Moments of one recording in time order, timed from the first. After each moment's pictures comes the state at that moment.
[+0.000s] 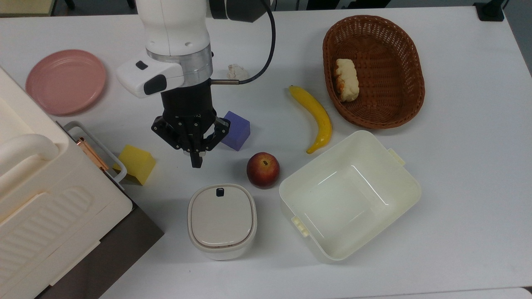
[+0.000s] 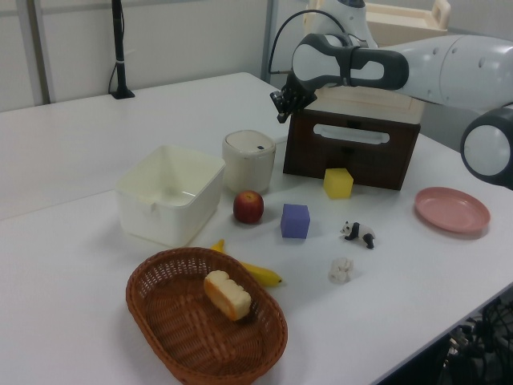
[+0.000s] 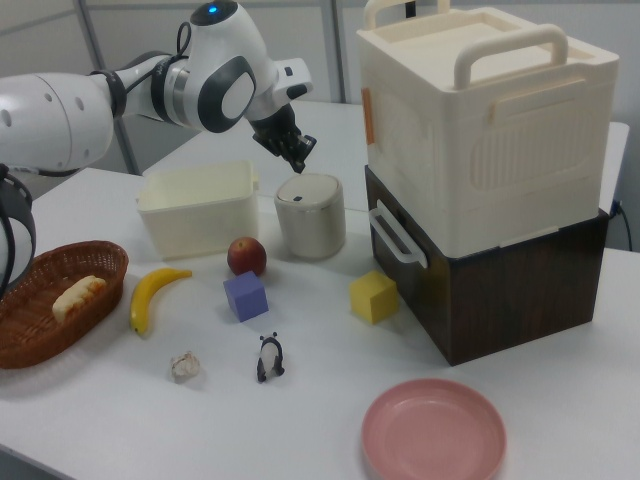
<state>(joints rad) -0.02 0.46 -0.02 -1.35 0.04 2.26 0.02</state>
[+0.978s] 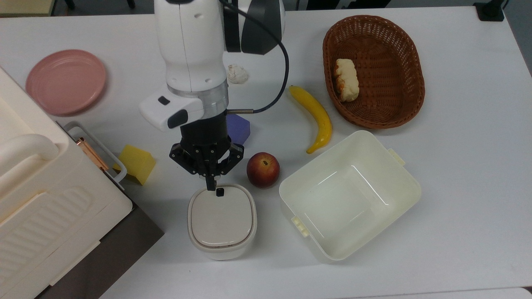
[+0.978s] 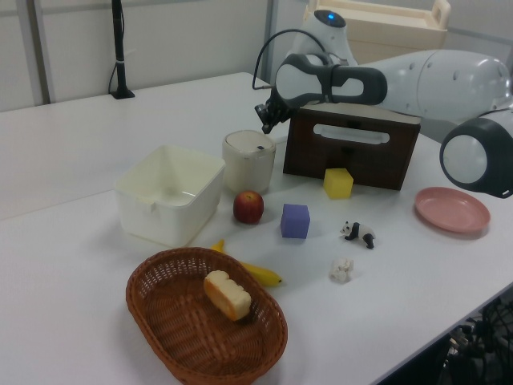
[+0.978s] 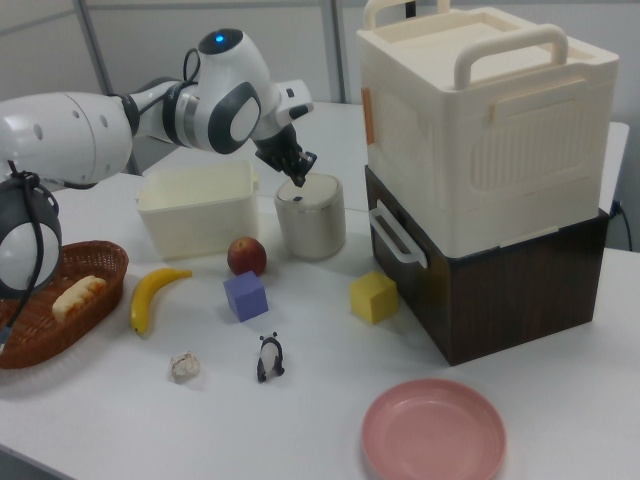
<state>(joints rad) 0.01 0.57 -0.01 -1.30 0.03 2.33 0.01</state>
